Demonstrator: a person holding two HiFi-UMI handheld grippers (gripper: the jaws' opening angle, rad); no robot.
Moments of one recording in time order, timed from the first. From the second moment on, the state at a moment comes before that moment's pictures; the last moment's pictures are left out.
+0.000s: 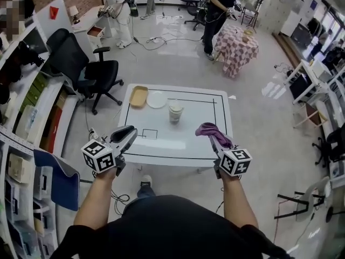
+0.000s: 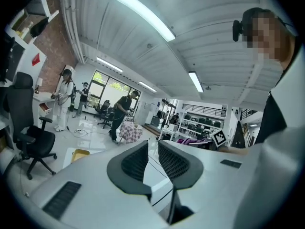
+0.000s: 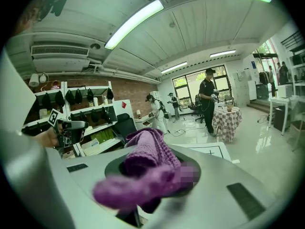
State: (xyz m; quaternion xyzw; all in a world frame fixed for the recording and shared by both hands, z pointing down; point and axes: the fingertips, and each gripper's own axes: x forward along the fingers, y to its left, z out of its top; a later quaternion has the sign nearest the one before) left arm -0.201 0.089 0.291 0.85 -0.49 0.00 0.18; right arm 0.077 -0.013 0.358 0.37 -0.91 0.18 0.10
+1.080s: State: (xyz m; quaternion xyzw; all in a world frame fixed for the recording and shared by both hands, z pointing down) left arm -0.350 -0.089 0.317 0.91 -0.37 0.01 0.20; right arm -0.085 -0.120 0.358 0.46 -0.86 0.20 0.11
